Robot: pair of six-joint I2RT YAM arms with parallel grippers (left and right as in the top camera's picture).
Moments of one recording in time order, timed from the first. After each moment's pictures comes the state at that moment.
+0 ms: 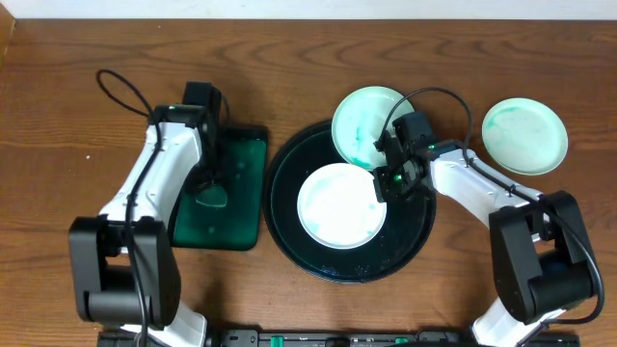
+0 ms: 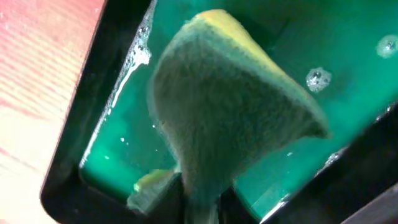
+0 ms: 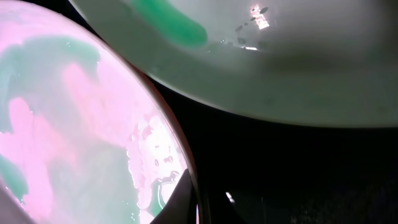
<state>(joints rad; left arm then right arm) -0.07 1.74 1.25 -1.06 -0.11 -0.54 0.33 1.83 1.03 -0.56 -0.29 0.16</state>
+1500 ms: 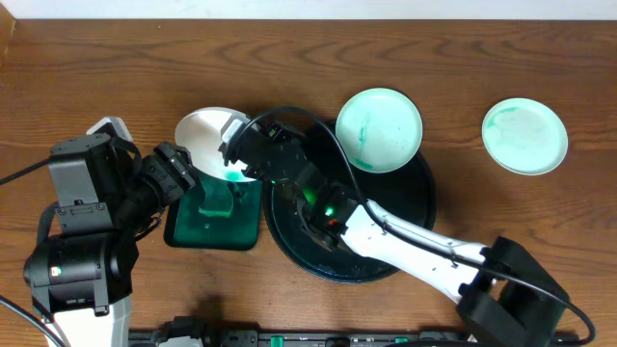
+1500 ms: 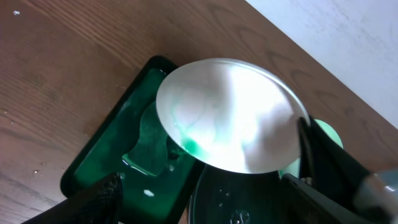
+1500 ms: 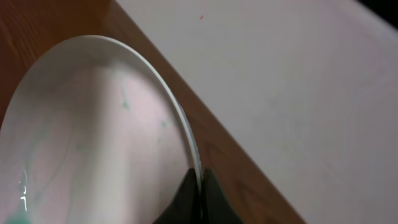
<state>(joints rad) 0.11 0.96 1.25 -1.08 0.13 -0.51 0.97 1.77 1.18 0.37 0.38 -0.45</state>
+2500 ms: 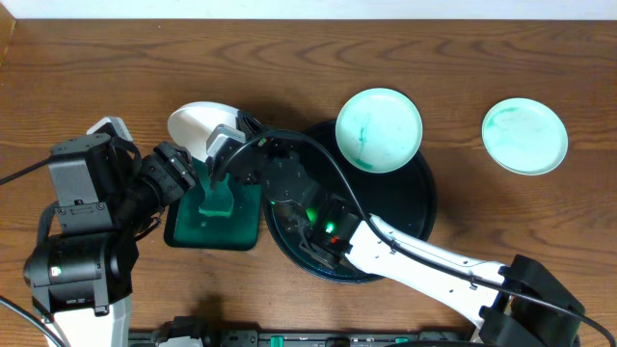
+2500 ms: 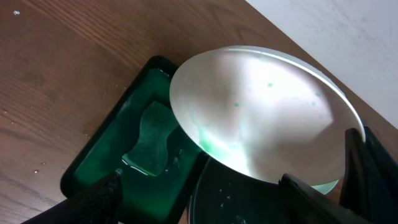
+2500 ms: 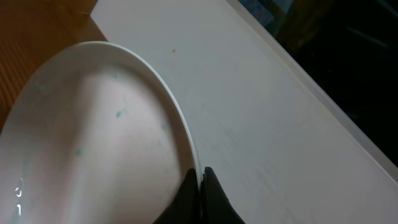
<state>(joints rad) 0.11 0.96 1.25 -1.08 0.13 -0.51 1.04 1.70 1.18 0.43 0.50 -0.64</state>
